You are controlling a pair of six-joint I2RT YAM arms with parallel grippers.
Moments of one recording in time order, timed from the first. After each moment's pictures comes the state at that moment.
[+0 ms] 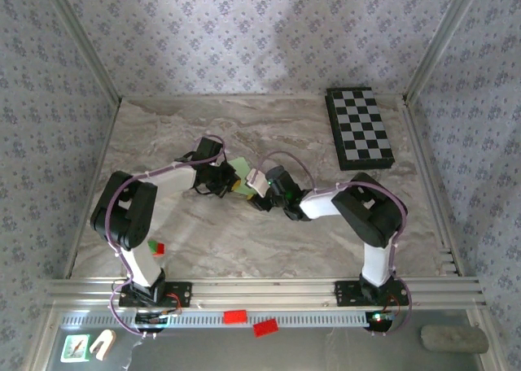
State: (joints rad) left arm -0.45 1.74 0.99 -0.27 0.37 -1.31; right arm 0.77 1.87 0.82 0.41 -0.08 -0.25
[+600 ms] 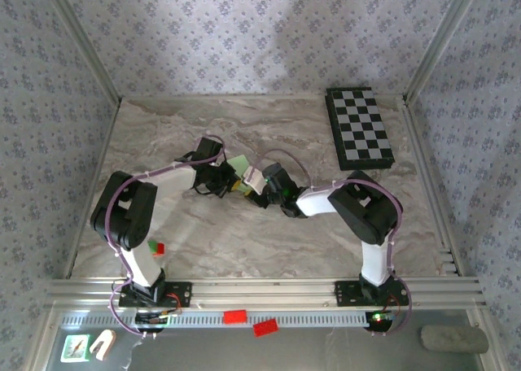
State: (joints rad) left arm -0.45 1.74 0.99 -0.27 0.37 -1.31; right arm 0.77 1.91 0.87 0.41 -0.08 -0.27
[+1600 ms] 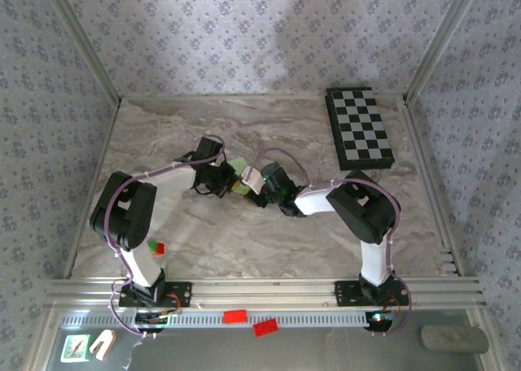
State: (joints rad) left arm -0.45 1.73 0.99 -0.27 0.37 -1.31; right arm 0.77 1.92 0.90 0.40 -0.09 -0.29
